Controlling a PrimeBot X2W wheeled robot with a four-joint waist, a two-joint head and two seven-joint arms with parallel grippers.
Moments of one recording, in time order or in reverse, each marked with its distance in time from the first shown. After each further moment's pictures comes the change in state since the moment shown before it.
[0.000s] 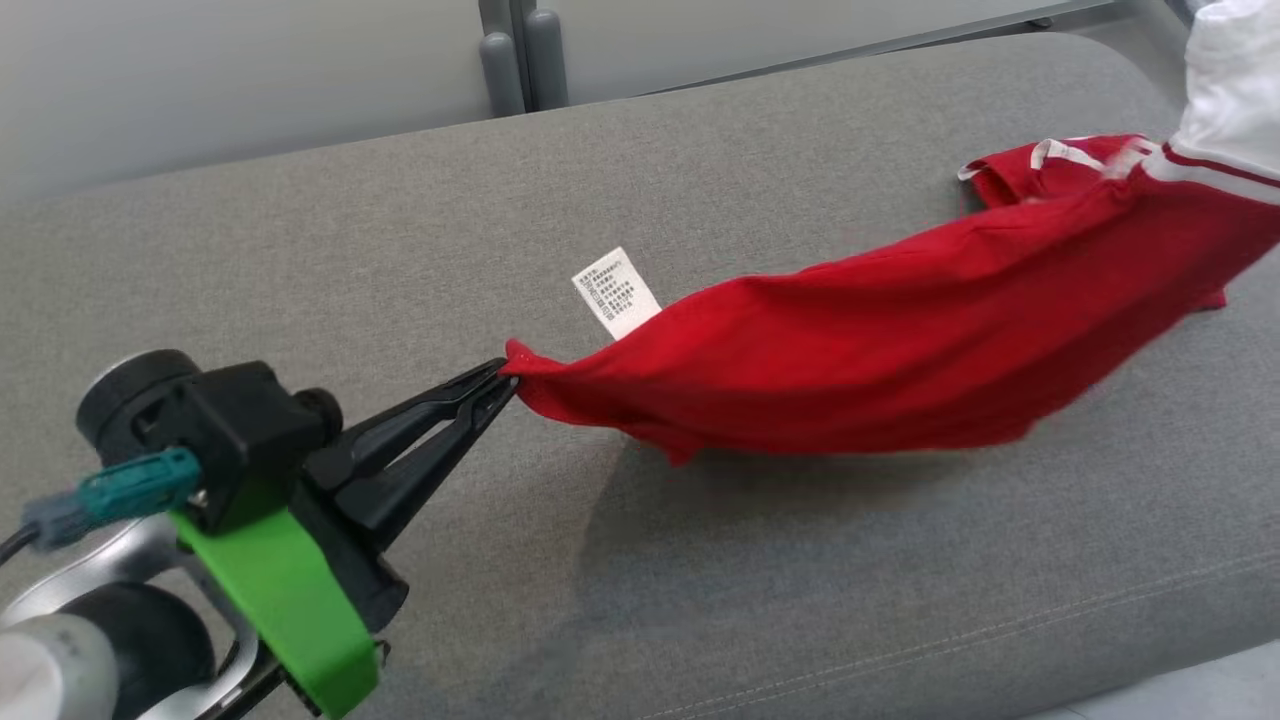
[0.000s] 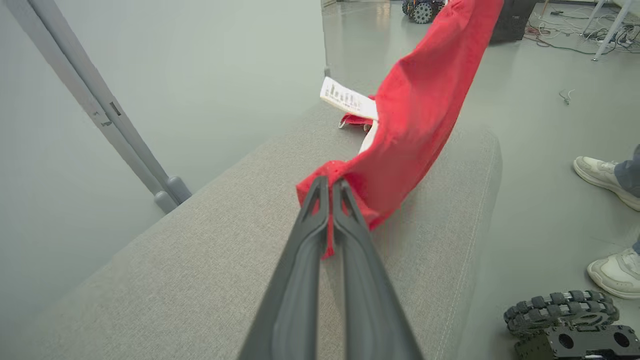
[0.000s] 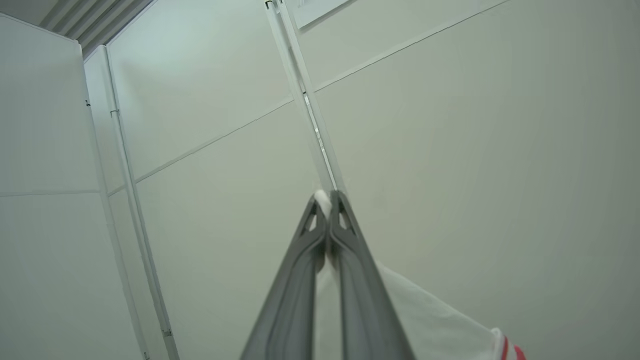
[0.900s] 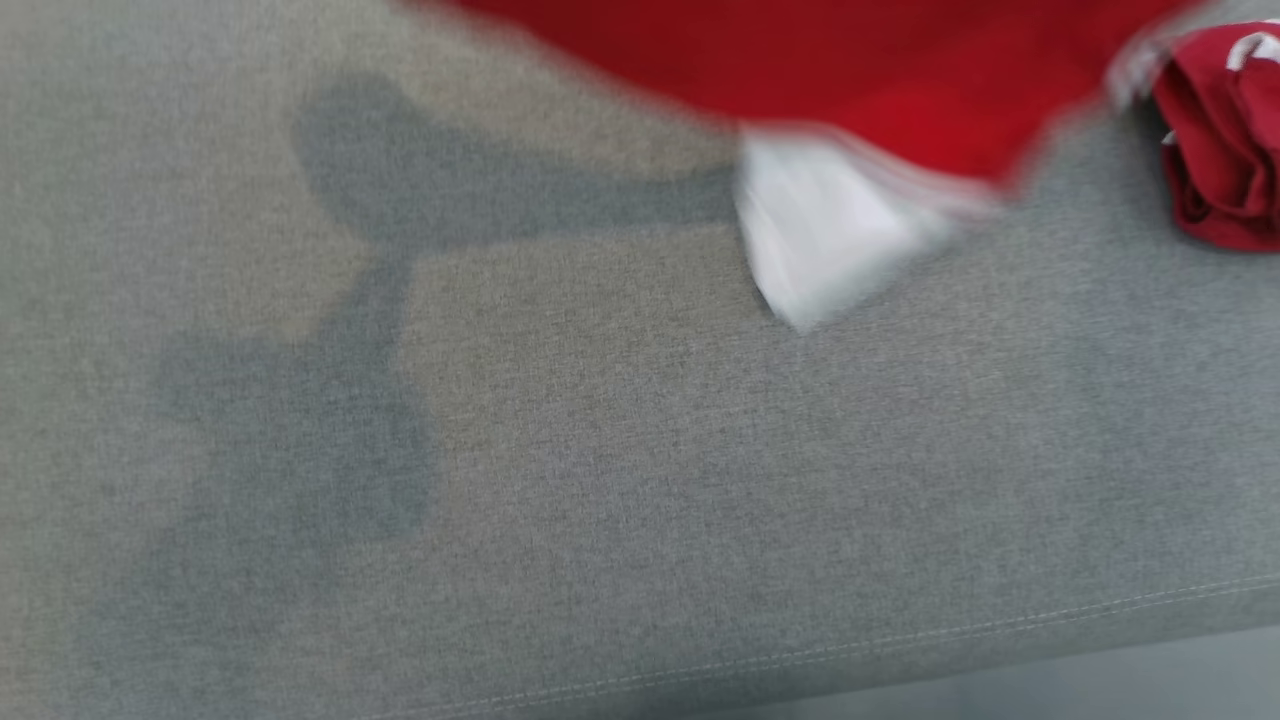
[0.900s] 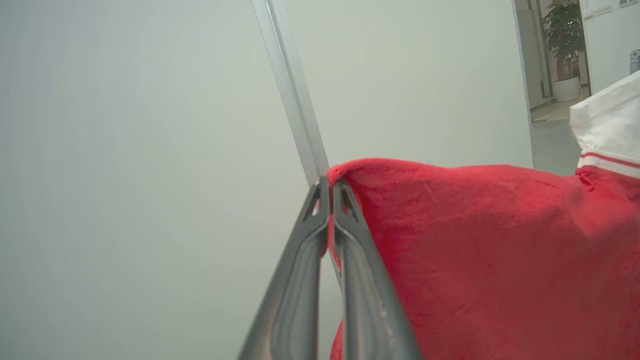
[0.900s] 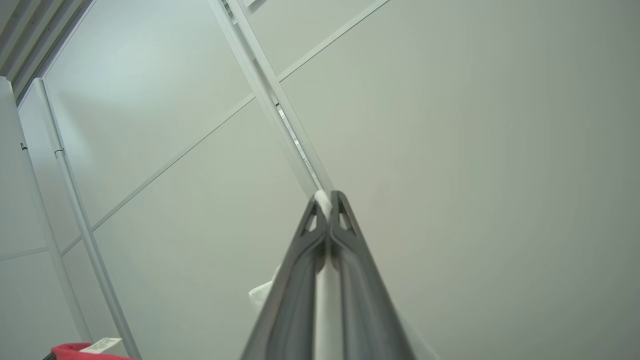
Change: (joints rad) left arm -0.872 -0.132 0.191 0.312 0.133 0.116 0.064; right arm -0.770 0.155 0.211 0.318 -0.201 -0.237 0.061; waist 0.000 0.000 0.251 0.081
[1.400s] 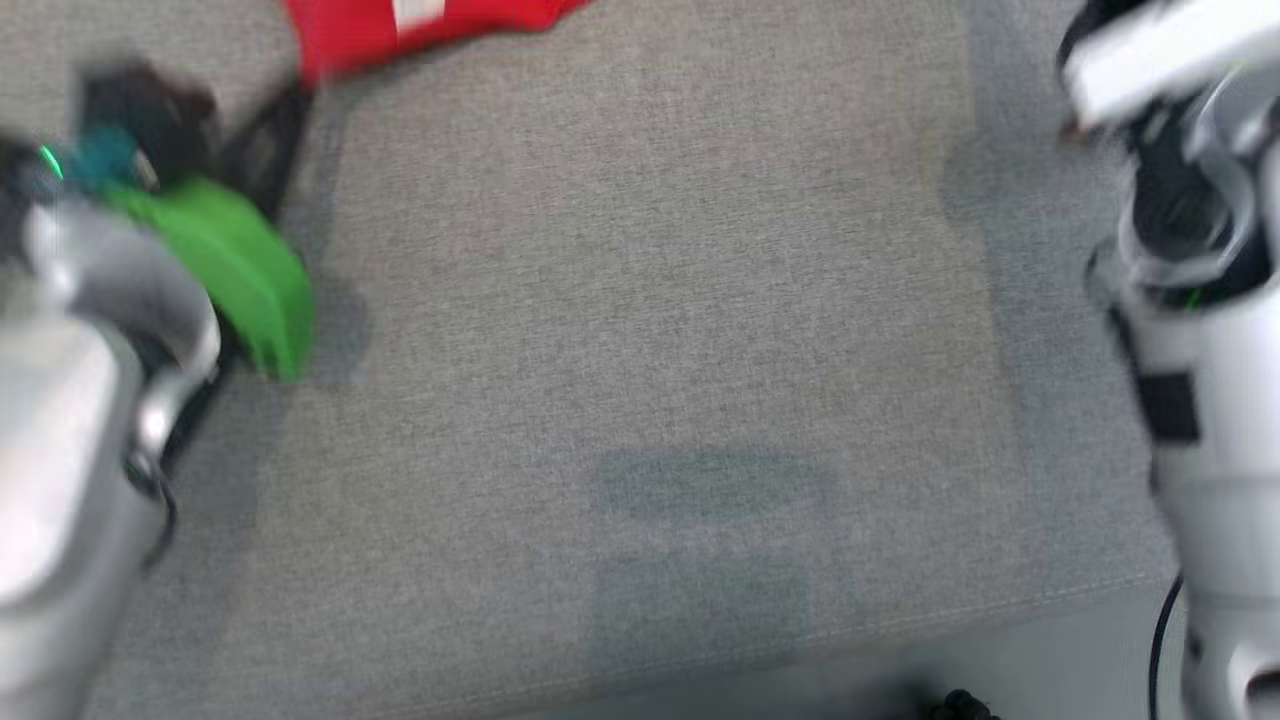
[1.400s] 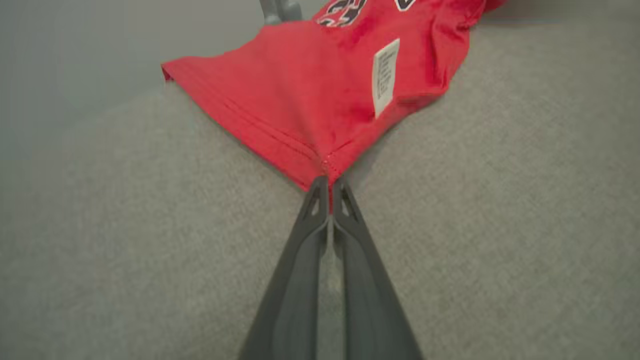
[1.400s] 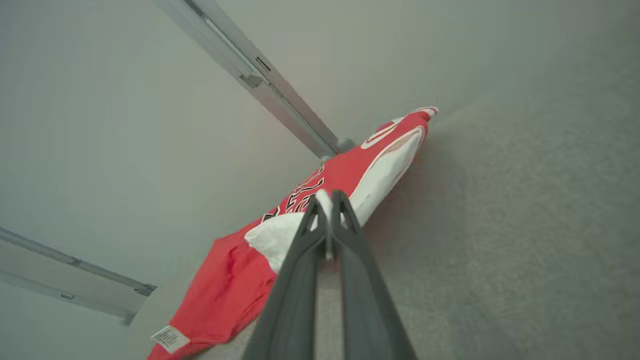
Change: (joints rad) left arm 0.415 0.002 -0.203 0.325 0.116 -0.087 -0.246; right arm 0.251 0.160 0.239 0.266 -0.100 0.034 -0.104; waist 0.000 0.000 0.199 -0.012
